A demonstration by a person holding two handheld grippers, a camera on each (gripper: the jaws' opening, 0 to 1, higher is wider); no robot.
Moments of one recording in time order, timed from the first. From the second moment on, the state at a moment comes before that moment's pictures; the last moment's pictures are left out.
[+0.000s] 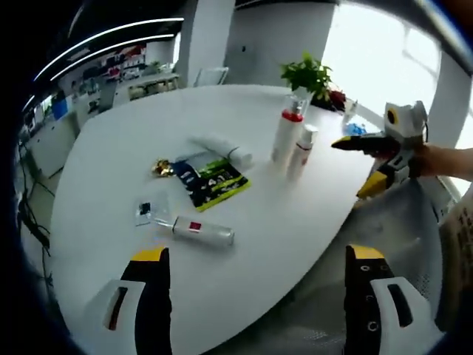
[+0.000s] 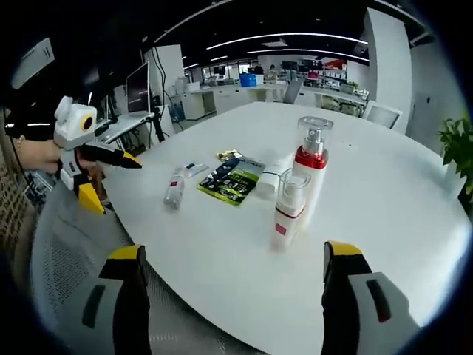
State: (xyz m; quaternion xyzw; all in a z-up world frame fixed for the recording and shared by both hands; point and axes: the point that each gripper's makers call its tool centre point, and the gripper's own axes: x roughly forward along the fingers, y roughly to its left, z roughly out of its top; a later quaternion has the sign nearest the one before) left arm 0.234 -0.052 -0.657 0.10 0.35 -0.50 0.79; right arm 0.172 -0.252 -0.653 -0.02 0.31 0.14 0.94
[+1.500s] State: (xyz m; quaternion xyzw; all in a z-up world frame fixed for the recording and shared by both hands) left arm 0.266 -0.072 -0.644 0.06 0.38 -0.45 0.81; right arm 0.169 -0.256 -0.652 -0.03 0.30 0.12 0.95
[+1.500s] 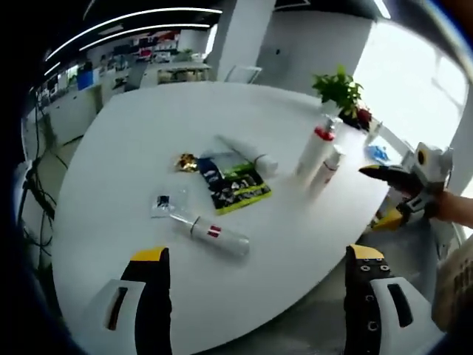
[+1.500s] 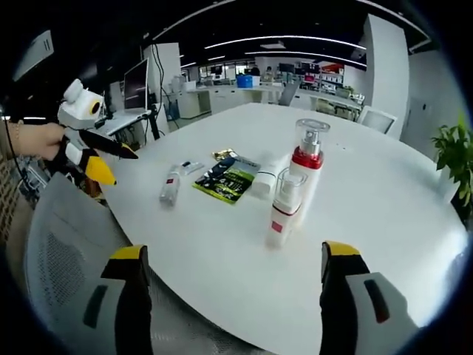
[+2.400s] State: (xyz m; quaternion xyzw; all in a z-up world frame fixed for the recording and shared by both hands) left arm 0.331 -0.187 -0.643 0.07 0.44 -0.45 0.77; right arm 0.168 -0.266 -0.650 -0.01 0.30 0.09 0.95
